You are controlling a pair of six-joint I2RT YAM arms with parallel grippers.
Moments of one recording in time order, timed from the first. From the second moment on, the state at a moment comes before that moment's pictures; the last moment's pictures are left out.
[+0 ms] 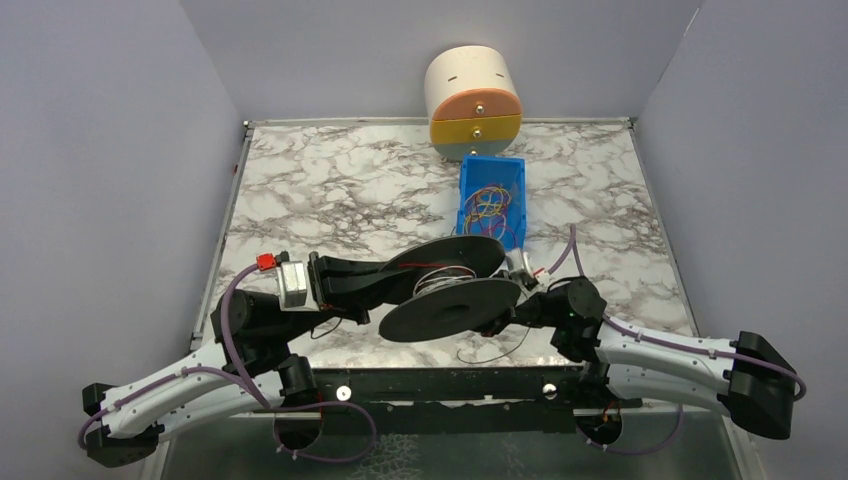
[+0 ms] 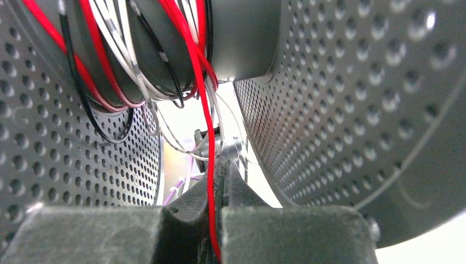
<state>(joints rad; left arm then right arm) -1.14 0.50 0.65 0.41 0.13 -0.07 1.05 0.92 0.37 0.93 -0.52 0.30</state>
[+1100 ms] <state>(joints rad) -1.14 0.45 0.62 0.40 0.03 -0.01 1.07 0.66 0.26 0.70 -0.20 0.30</state>
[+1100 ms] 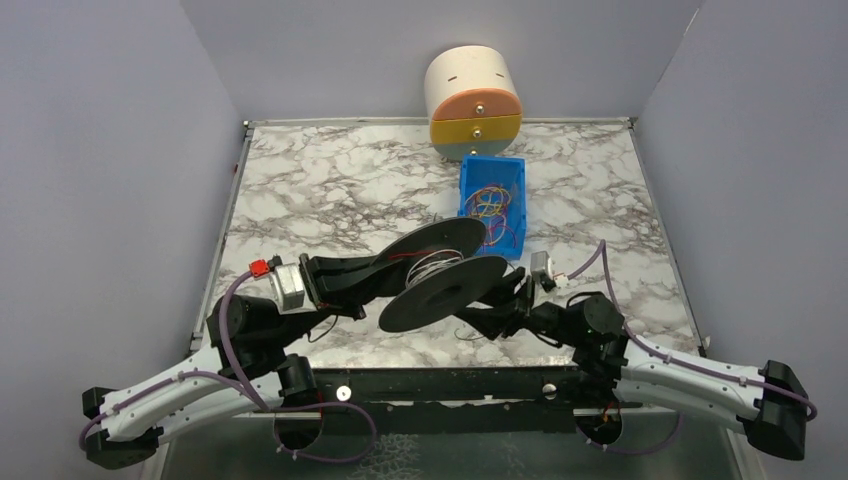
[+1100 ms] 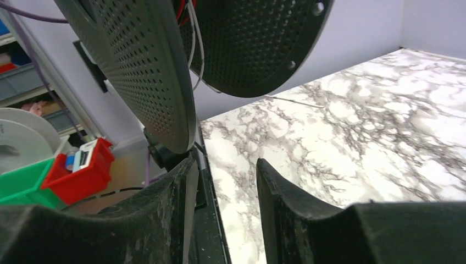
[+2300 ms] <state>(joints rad) -1.14 0.67 0.77 0.12 -0.77 0.26 1.07 0.49 0.29 0.12 0.37 0.37</state>
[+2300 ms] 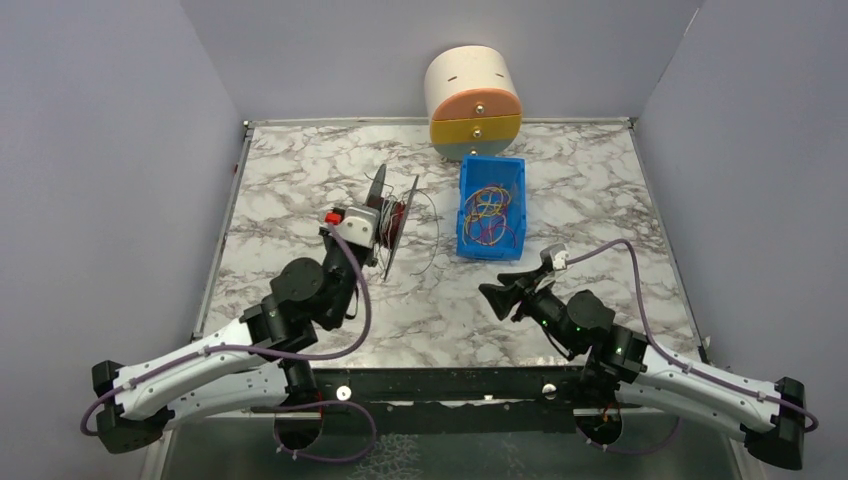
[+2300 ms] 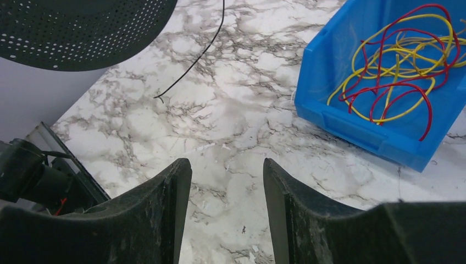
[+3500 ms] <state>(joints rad) -0.81 1.44 0.88 0.04 -1.26 0.76 1.07 0.60 0.32 0.06 0.46 0.43</state>
